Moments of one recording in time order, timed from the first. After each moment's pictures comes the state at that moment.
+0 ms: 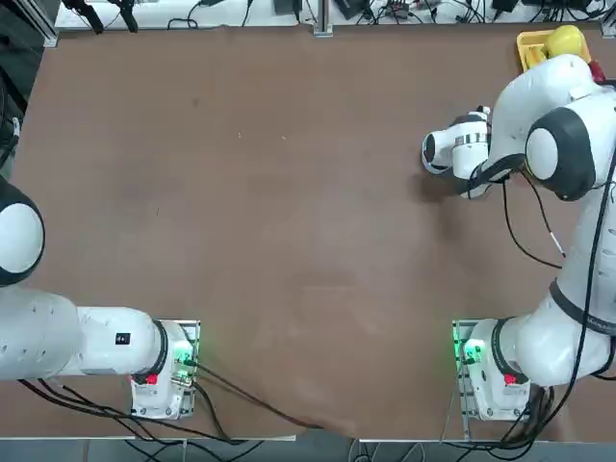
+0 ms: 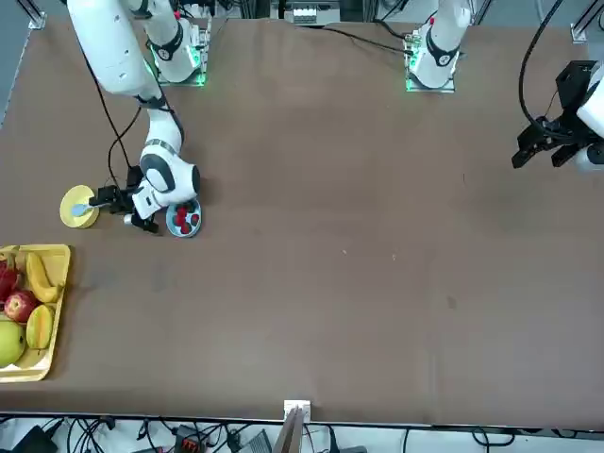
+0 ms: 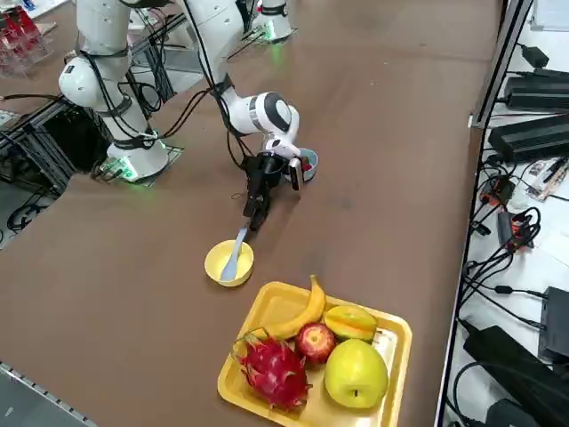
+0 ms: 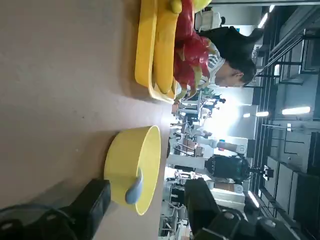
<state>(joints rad) 0.29 0.61 -0.08 -2.19 -1.39 1.78 1.17</state>
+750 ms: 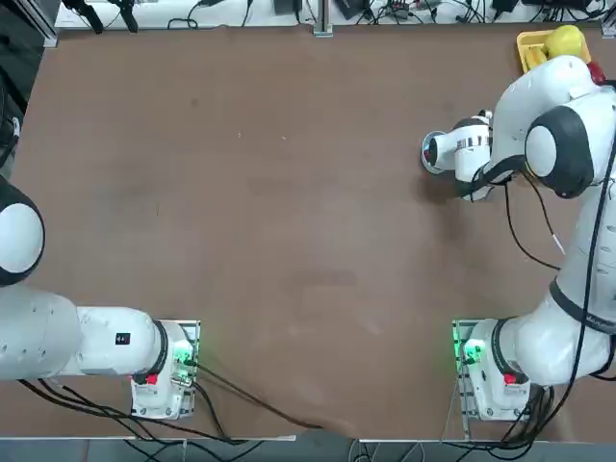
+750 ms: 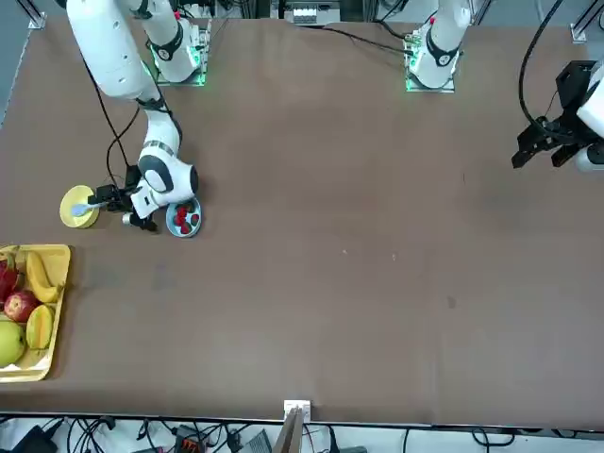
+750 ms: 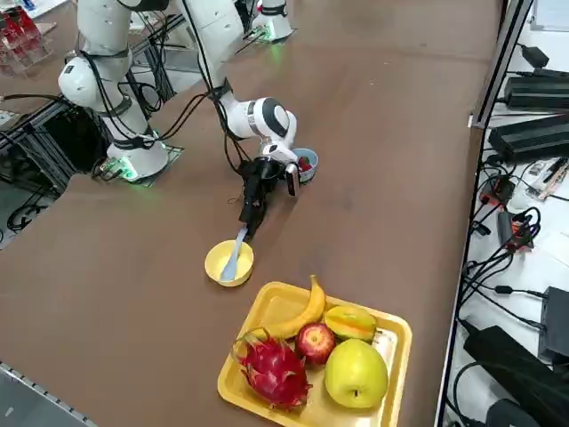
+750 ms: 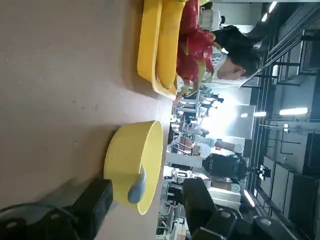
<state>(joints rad) 0.26 0.63 -0.08 -2.20 -1.42 1.78 1.18</state>
